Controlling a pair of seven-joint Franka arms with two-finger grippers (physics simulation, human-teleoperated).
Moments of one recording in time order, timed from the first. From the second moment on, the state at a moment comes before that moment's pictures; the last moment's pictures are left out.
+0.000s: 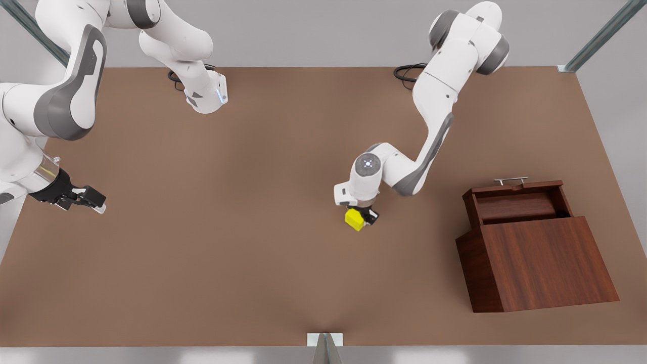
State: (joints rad) left arm -0.44 0.58 -0.20 -1.66 0.29 2.34 -0.08; right arm -0.07 0.26 -0.02 -1.31 0.02 1.71 0.01
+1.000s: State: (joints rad) left arm -0.43 0.29 0.51 -1.70 0.01 1.86 0.81; right arm -0.07 0.26 -0.02 -1.31 0.02 1.71 0.01
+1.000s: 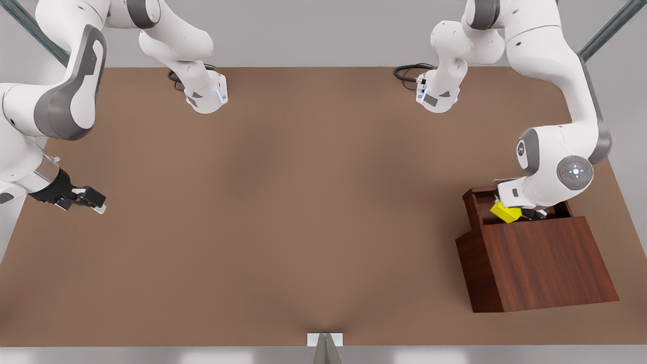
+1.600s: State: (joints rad) left arm -0.41 0.36 0.56 -1.74 0.00 1.87 1.24; right arm -0.07 0.26 -0.02 -1.31 0.02 1.71 0.01
